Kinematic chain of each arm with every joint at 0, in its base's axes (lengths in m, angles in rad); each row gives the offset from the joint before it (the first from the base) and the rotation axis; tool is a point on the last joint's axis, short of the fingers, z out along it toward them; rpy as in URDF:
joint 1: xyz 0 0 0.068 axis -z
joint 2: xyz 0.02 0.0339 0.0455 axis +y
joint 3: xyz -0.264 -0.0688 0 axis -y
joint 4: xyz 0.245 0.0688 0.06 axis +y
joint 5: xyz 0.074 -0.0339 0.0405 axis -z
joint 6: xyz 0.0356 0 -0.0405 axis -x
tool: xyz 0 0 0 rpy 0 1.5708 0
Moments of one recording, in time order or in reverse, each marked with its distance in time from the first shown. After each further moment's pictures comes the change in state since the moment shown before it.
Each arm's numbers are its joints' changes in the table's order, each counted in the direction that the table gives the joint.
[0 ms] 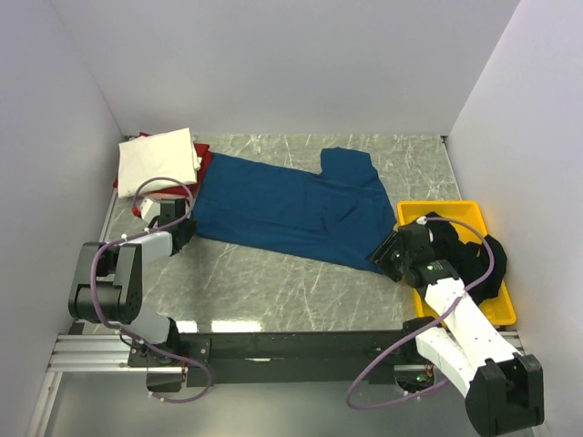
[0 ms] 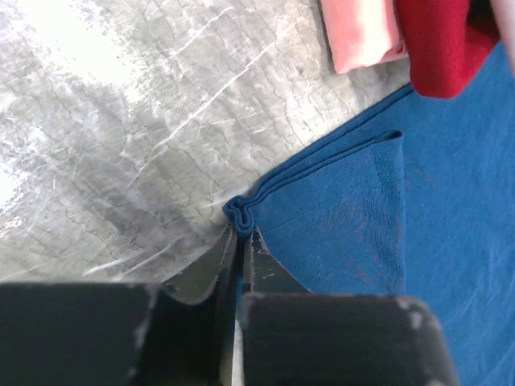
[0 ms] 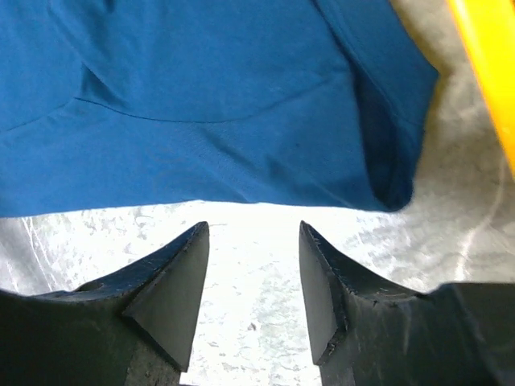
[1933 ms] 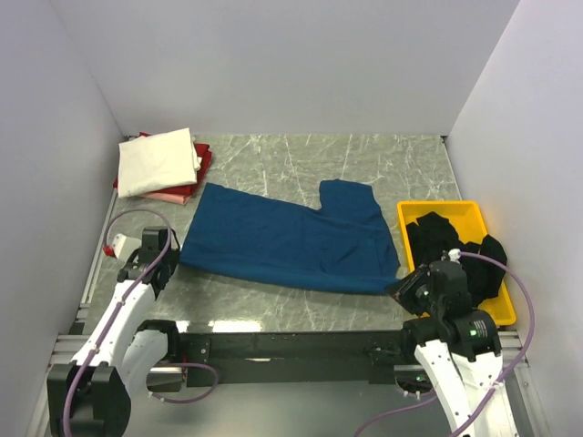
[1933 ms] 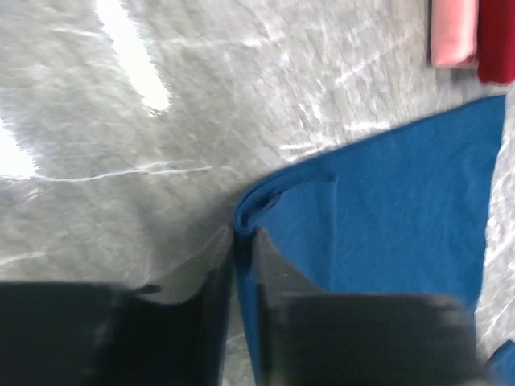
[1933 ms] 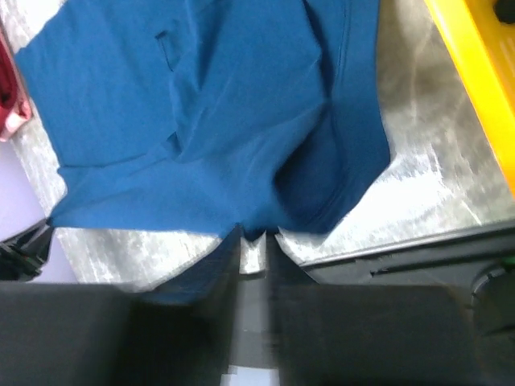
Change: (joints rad) left arm 0.001 -0.664 -0.166 0.576 -0.125 0.150; right arm 0.018 -0.563 0.162 0.657 -0.047 -0.103
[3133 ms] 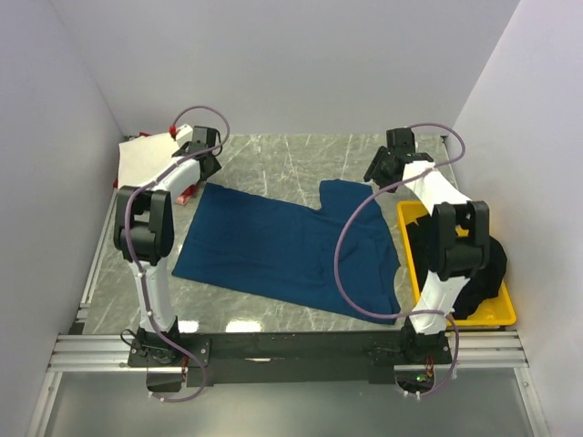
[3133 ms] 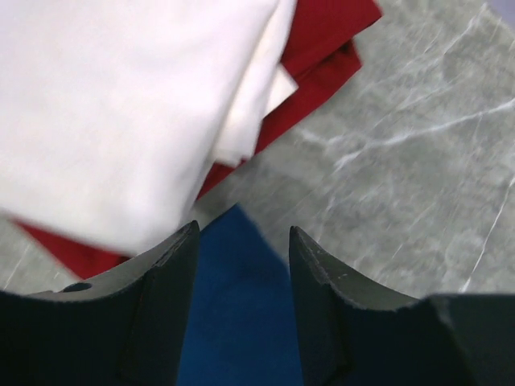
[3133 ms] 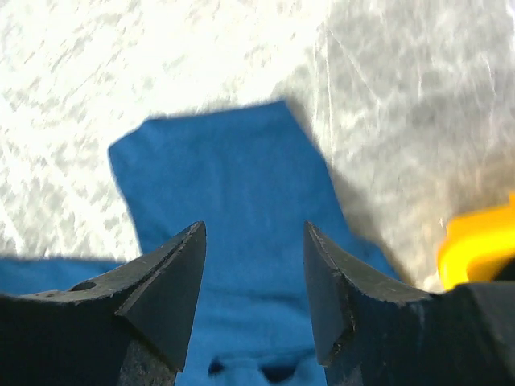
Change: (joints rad) left arm 0.126 1.162 1.093 -0.116 -0.039 -0.495; right arm 0.084 1.542 0.805 -0.632 0.111 0.383
